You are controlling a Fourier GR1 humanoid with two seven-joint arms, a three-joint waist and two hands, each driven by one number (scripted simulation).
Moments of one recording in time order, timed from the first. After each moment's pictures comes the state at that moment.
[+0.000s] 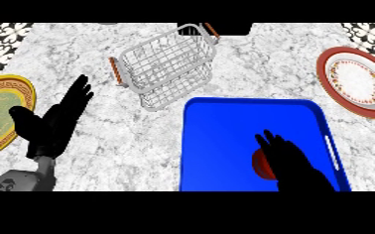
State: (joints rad) left arm -0.09 0.43 -0.17 -1.53 0.34 0.15 0.14; right arm 0.00 -0.51 0.68 -2.22 0.73 0.24 0.97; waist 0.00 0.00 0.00
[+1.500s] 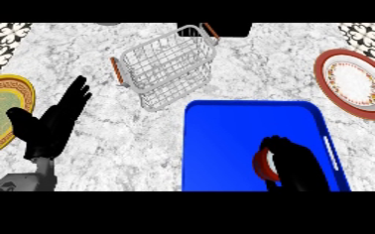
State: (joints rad) left arm -0.07 0.33 -0.05 -1.54 0.22 0.05 0.18; right arm 0.04 -0.43 0.56 -1.86 0.98 0.20 0.65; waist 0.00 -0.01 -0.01
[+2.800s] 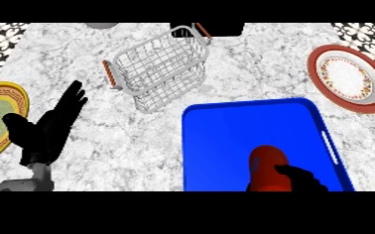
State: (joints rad) left arm -0.03 0.31 -0.02 -1.55 0.20 0.03 0.18; right arm 0.27 -0.08 0.83 -2.21 1.90 -0.07 1.11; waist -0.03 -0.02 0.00
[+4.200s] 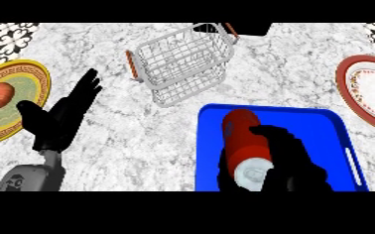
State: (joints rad) left arm -0.13 0.30 -0.06 -1.56 0.19 0.00 0.21; right arm -0.11 -0.05 0.76 -2.13 1.68 -0.02 1.15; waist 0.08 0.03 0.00
